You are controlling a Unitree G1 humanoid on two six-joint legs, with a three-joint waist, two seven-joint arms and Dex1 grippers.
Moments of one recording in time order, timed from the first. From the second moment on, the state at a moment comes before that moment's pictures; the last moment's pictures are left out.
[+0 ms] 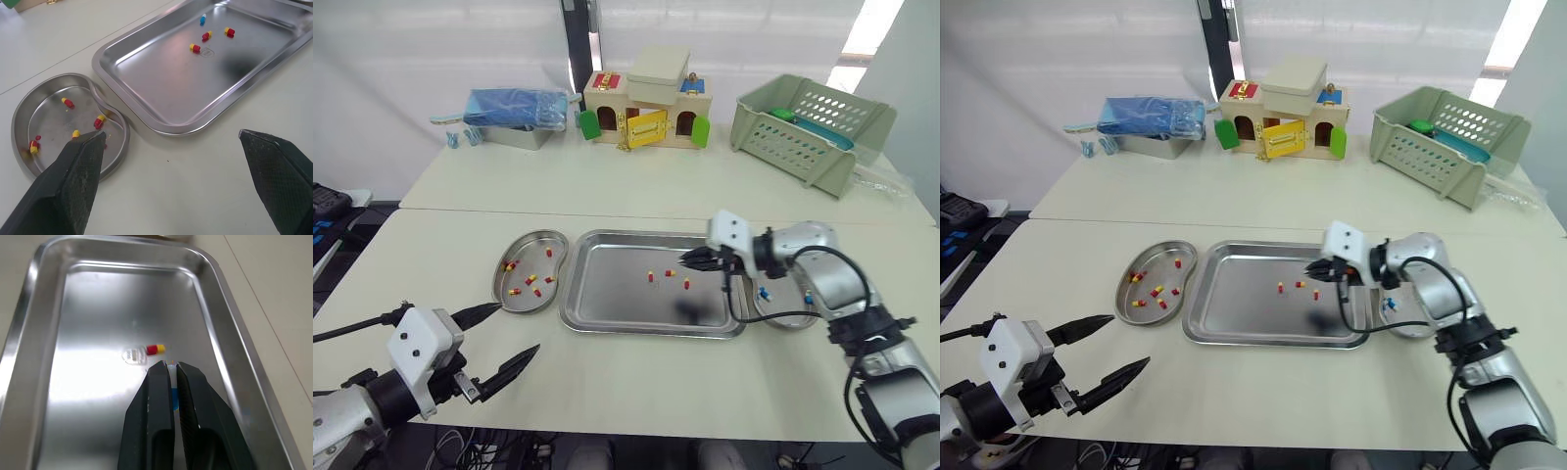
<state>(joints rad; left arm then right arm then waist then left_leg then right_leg) 0.52 0.70 0.62 -0.74 -0.55 0.43 -0.84 -0.67 -0.68 0.20 0.08 0.09 0.34 1.16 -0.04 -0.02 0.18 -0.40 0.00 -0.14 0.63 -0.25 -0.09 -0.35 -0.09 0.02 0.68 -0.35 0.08</state>
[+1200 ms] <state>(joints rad) 0.41 0.75 0.53 -0.65 -0.55 0.42 -0.89 -0.09 -0.93 -0.22 -0.51 0.48 0.57 1.13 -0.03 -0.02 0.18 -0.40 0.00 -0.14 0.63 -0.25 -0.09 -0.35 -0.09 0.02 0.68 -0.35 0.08</state>
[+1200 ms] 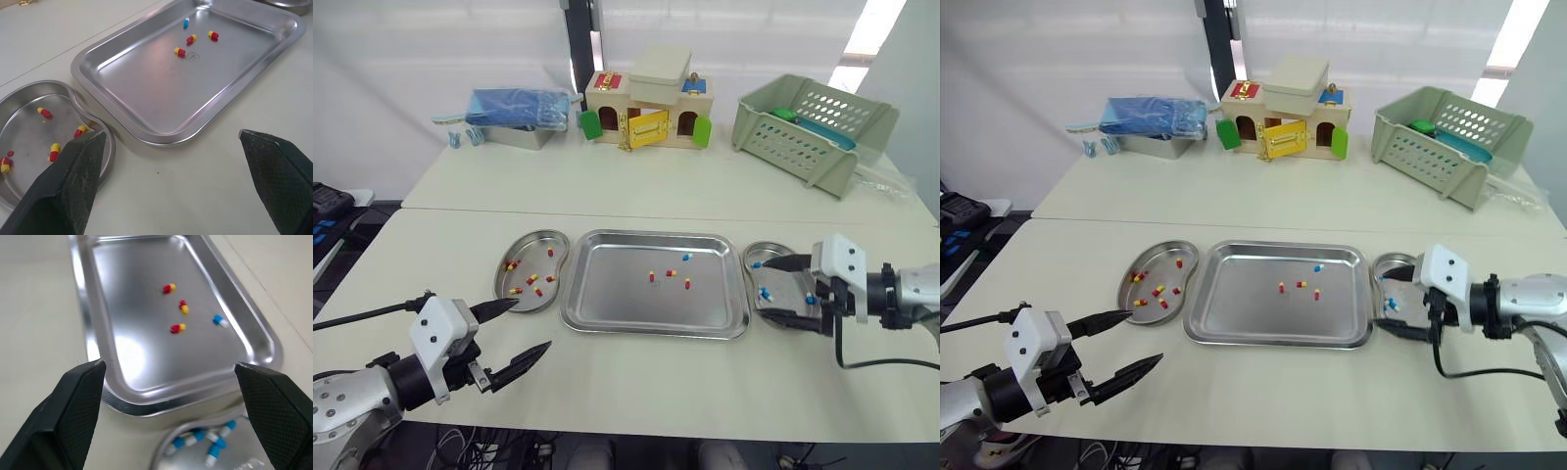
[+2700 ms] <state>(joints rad) -0.60 0.77 -0.16 -0.02 -0.33 0.34 -1.20 0.26 -0.88 -0.32 -0.90 0.56 0.63 0.81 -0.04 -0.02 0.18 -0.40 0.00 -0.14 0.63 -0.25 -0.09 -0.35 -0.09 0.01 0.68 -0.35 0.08</state>
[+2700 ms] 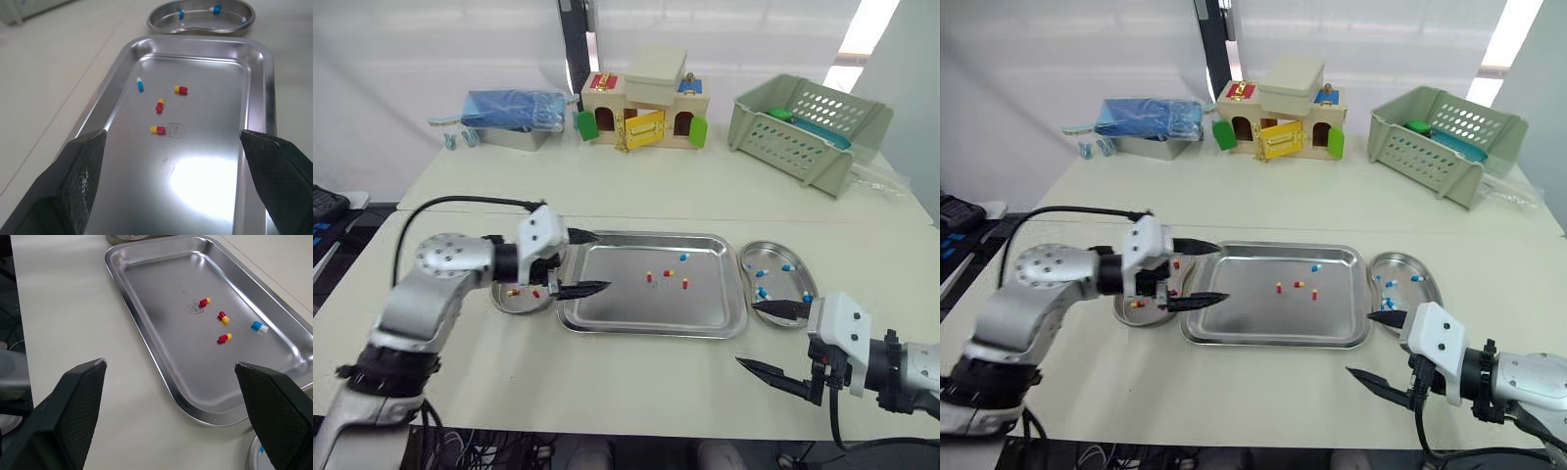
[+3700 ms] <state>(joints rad) -0.89 0.42 -0.34 0.67 -0.02 0.11 -1.22 0.29 -0.85 -0.27 -0.91 0.48 0.59 0.74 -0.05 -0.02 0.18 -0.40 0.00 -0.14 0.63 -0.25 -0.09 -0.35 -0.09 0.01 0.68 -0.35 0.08</state>
